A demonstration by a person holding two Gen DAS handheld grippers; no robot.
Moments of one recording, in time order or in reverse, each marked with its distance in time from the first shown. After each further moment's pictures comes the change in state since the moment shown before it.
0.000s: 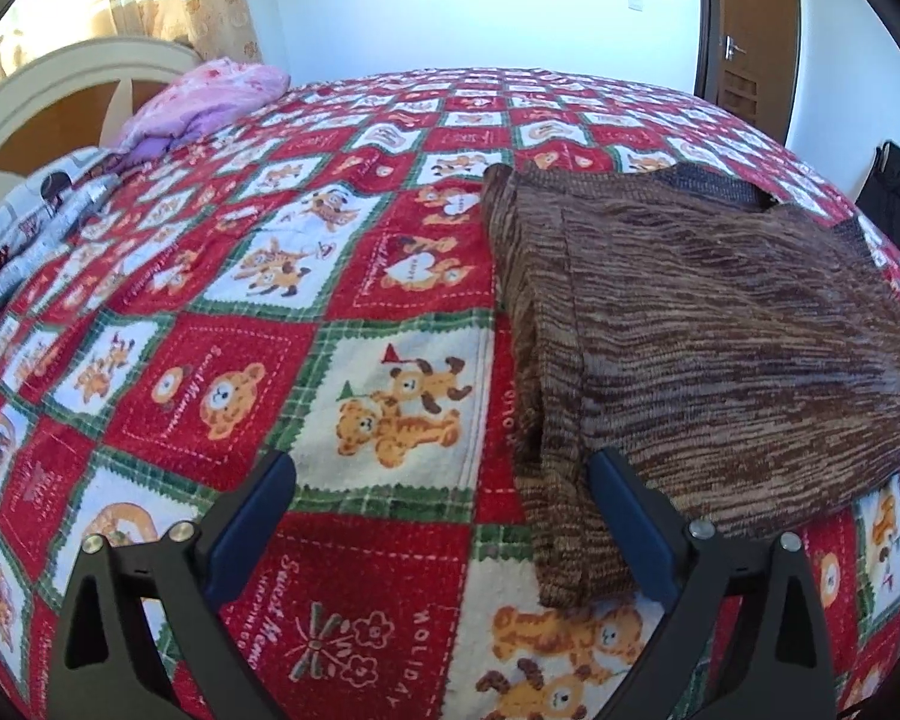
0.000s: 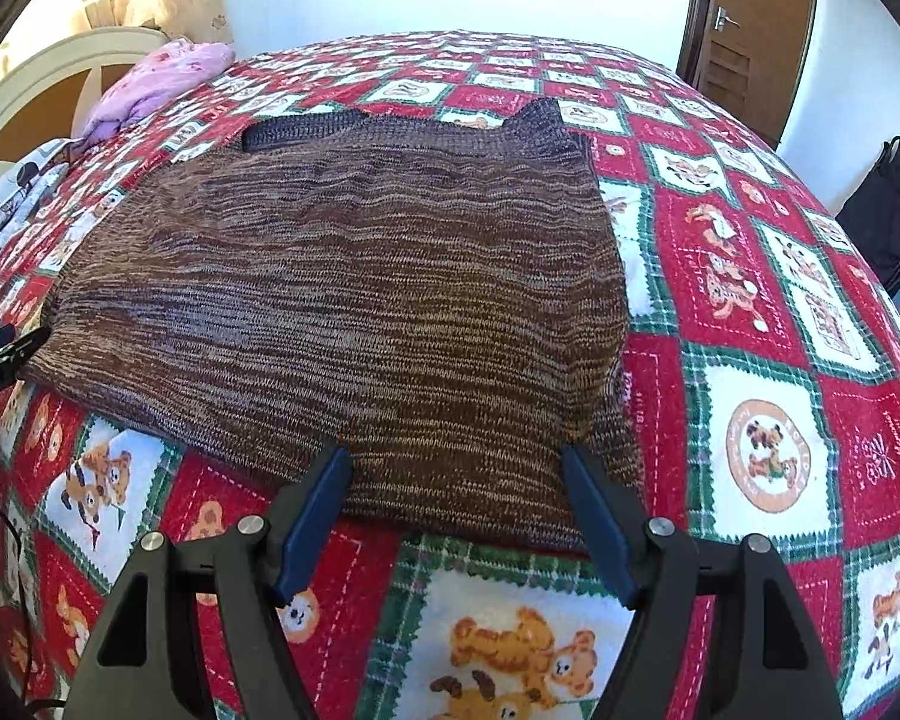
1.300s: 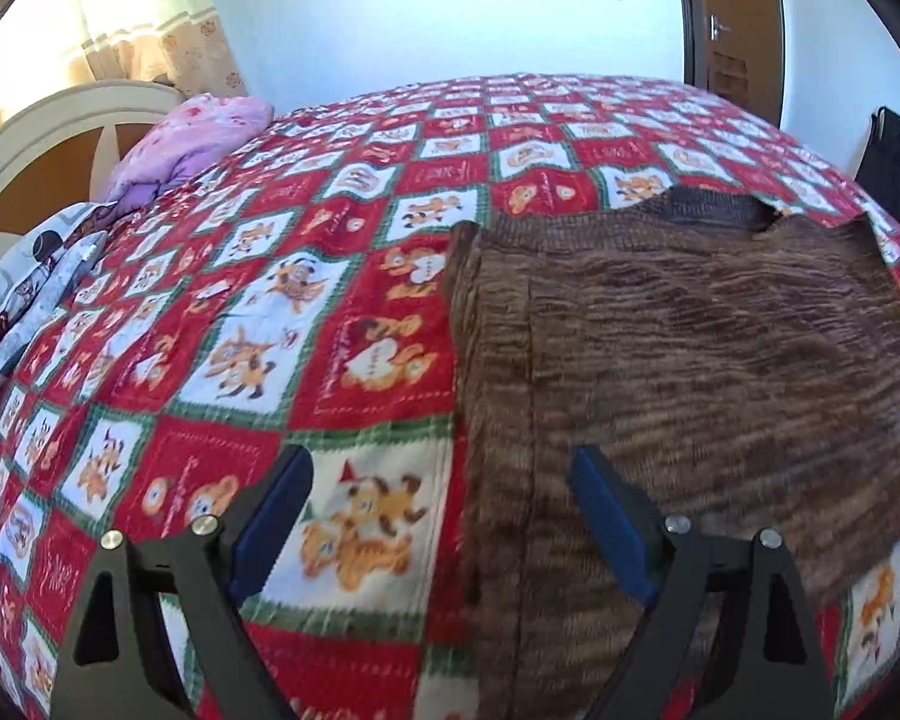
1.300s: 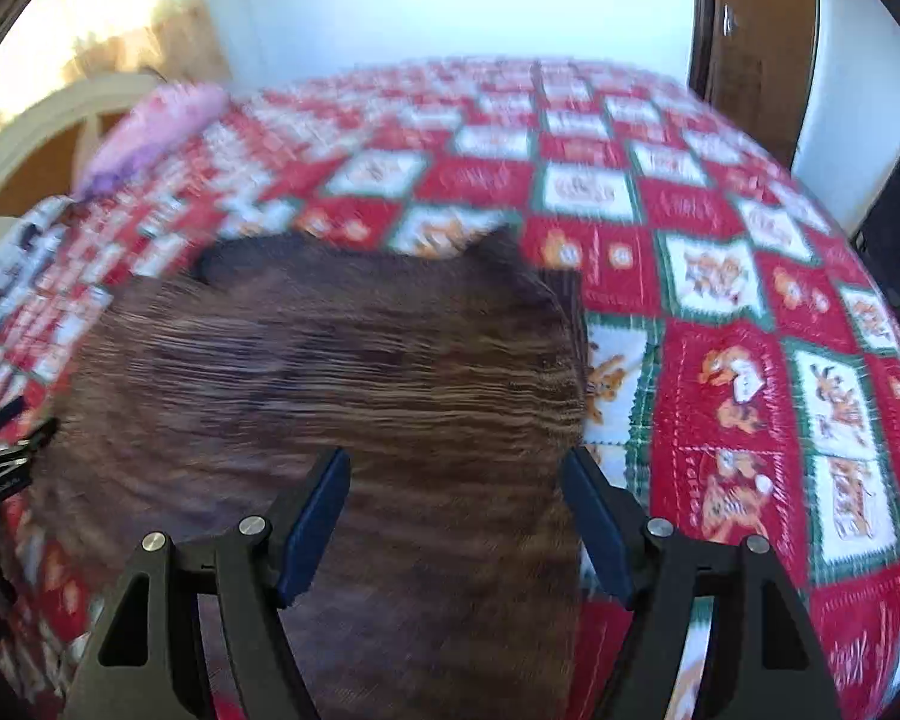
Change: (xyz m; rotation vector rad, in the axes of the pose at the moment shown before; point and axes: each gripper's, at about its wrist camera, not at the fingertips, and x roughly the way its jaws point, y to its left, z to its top) left arm 0.003 -0.031 0.040 0.088 -0.023 0.058; right arm 0.008 -0.037 0.089 0.014 -0.098 0.134
